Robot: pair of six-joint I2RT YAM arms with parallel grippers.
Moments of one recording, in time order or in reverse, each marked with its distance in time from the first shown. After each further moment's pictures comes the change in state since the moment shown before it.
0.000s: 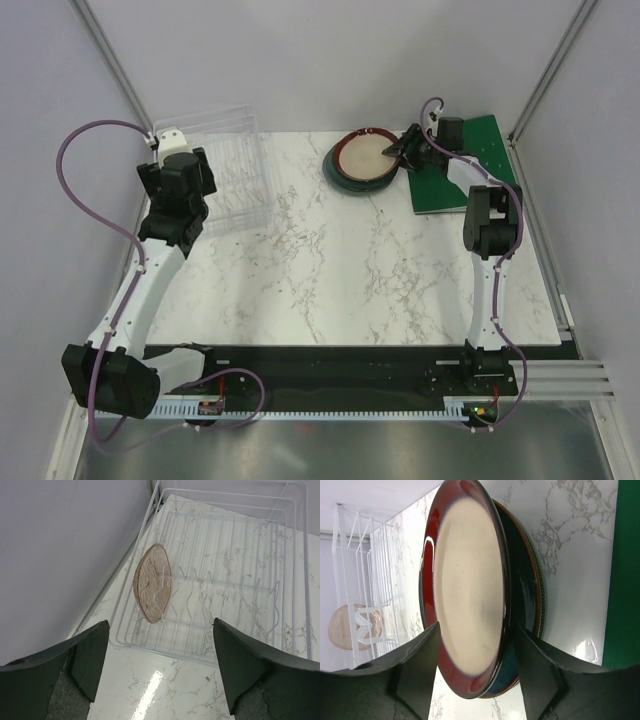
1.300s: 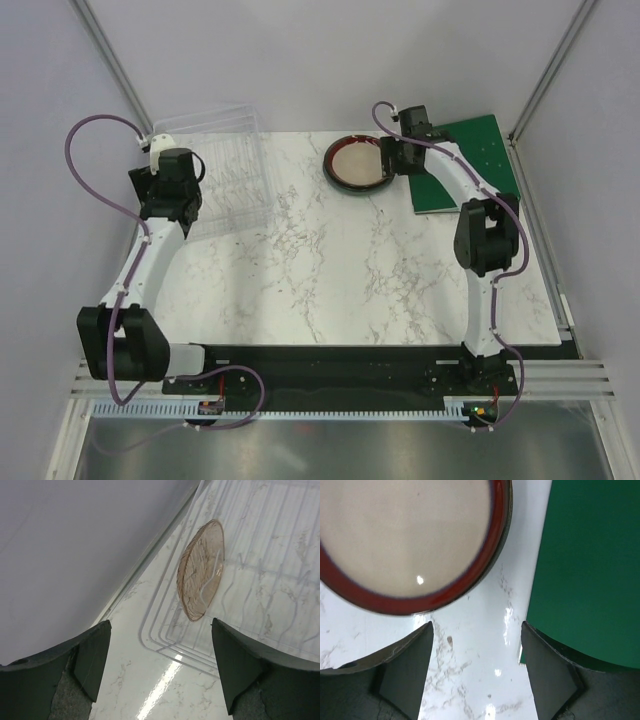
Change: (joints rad) left arm 0.123 0.142 0.014 -0.022 -0.039 0.000; right arm 0.210 -0.181 0.097 -0.631 0.629 -0.561
